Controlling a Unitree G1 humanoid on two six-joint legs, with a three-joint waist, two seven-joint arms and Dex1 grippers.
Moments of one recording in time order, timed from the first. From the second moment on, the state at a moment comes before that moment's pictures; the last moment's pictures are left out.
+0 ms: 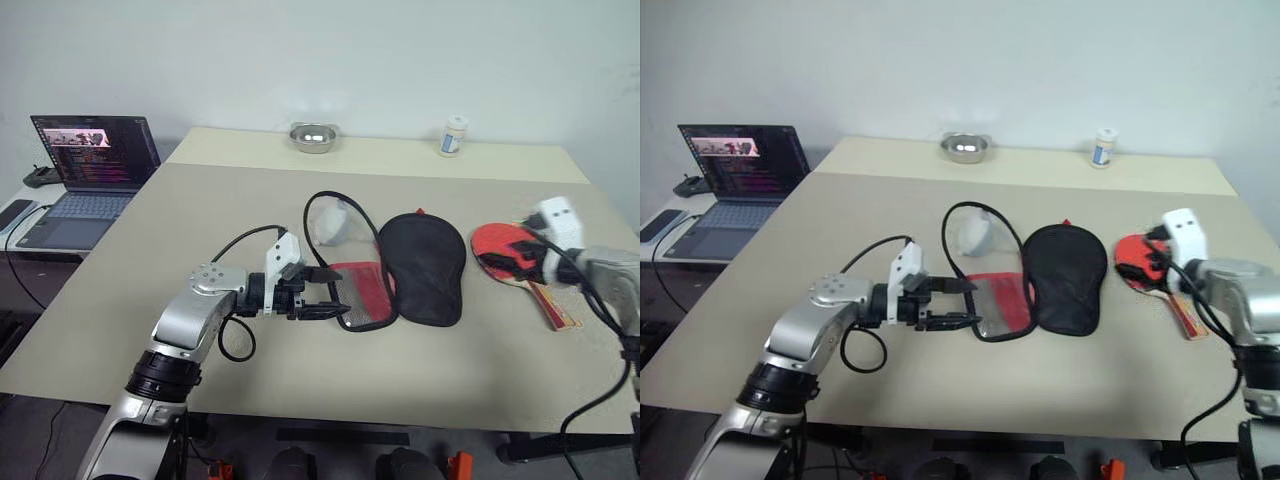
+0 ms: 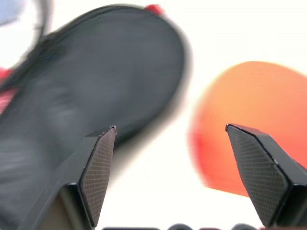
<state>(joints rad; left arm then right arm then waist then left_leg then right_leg) -0.56 0.54 -0.15 -0.01 -0.34 0.45 -1.18 -0.51 -0.83 -0.20 0.05 0.37 0.94 0.58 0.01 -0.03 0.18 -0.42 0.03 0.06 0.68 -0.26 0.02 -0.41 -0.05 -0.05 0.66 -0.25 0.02</state>
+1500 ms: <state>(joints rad) -0.61 0.54 -0.16 0.06 -0.34 0.37 -1.23 -0.57 -0.72 -0.23 0.43 0.26 0.77 0.42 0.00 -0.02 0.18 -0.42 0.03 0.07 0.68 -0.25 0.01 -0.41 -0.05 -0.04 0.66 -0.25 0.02</state>
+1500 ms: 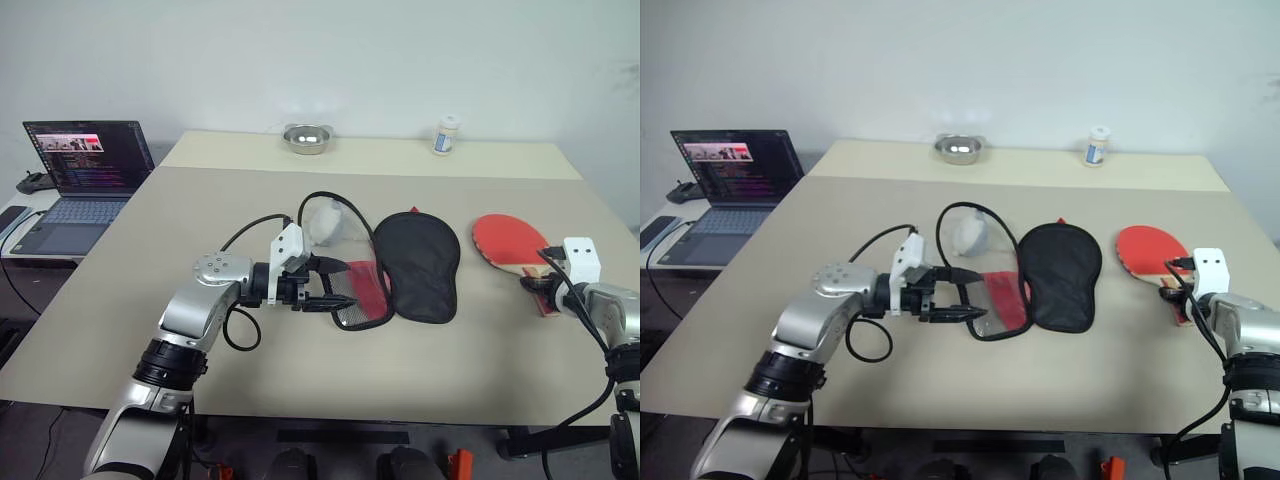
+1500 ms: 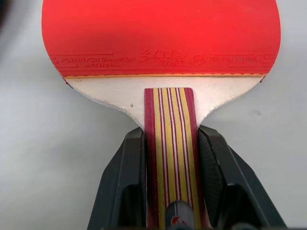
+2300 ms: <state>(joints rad) -0.59 0.55 -0.16 0.06 -0.33 0.33 -1.21 -0.48 -0.17 -0.20 -0.36 0.32 1.22 0.01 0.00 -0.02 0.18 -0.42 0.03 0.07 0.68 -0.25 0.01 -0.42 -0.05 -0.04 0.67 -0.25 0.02</state>
